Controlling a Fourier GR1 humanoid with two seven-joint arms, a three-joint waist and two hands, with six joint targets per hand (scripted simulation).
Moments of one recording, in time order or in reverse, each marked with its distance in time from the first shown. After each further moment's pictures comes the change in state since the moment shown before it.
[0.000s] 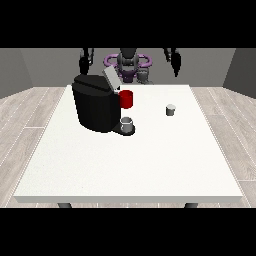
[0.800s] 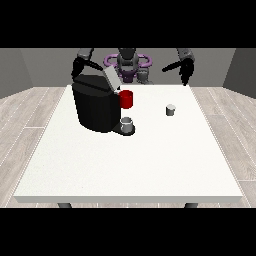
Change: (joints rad) left arm -0.156 0.331 0.073 0.177 -0.165 -0.195 -0.136; right arm -0.086 0.000 0.004 0.004 0.147 -0.119 -0.028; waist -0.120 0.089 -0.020
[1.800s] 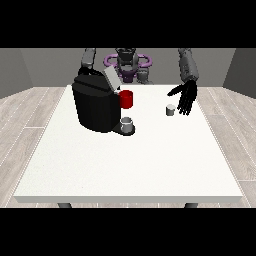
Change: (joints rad) left arm -0.311 0.127 -0.002 0.467 -0.259 -0.008 -0.062; right arm -0.129 0.075 0.079 0.039 0.052 -0.037 0.055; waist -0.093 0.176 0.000
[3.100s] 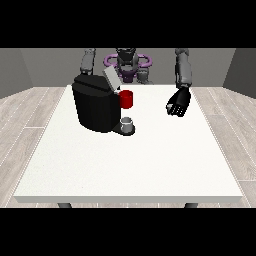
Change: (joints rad) left arm -0.150 -0.050 -0.154 0.265 -0.398 0.177 -0.081; right arm -0.074 0.001 -0.051 0.196 -0.023 0.025 -0.050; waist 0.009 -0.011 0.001
